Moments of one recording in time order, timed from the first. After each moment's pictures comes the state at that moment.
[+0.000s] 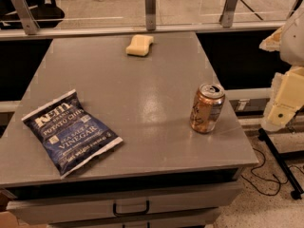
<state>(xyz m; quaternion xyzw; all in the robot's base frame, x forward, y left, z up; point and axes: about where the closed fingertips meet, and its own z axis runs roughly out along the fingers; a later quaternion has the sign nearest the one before) 0.438 -0.217 0.976 -0.60 0.78 -0.03 0.16</state>
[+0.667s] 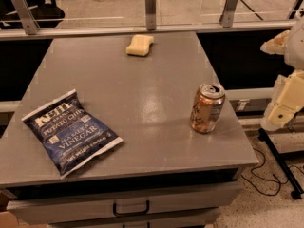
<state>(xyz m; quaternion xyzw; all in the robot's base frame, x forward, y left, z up) 0.446 -0.224 0.966 -0.60 0.78 -0.01 0.20</state>
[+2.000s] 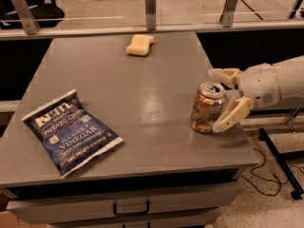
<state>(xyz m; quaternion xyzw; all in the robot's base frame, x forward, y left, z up) 0.517 -0.157 0.866 -0.57 0.64 0.29 0.41</state>
